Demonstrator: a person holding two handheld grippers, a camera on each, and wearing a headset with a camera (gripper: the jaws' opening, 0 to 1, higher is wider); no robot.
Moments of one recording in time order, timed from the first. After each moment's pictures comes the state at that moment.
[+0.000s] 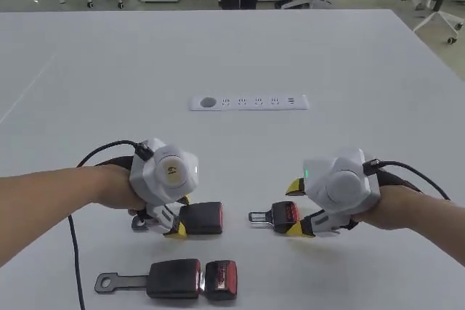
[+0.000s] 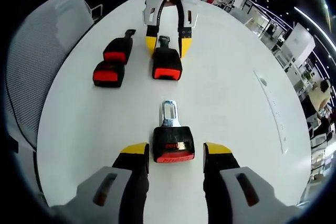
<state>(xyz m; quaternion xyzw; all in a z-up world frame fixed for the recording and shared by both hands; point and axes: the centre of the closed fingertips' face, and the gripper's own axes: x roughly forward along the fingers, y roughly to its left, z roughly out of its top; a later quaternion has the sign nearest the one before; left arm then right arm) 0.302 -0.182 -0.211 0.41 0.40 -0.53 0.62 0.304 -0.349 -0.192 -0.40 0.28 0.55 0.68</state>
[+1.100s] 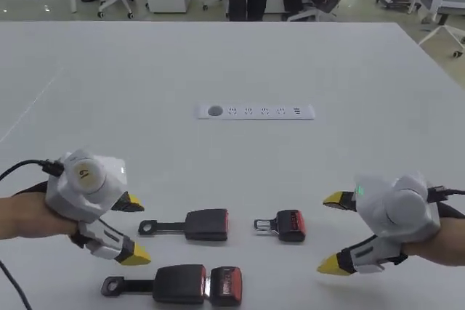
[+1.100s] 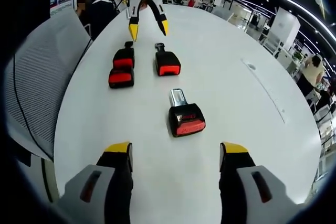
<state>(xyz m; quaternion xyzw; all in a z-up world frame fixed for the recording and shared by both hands) 0.268 -0.105 -0.179 0.25 0.41 -0.48 0.74 0.269 -0.394 -0.182 -0.31 0.30 0.53 0.73</state>
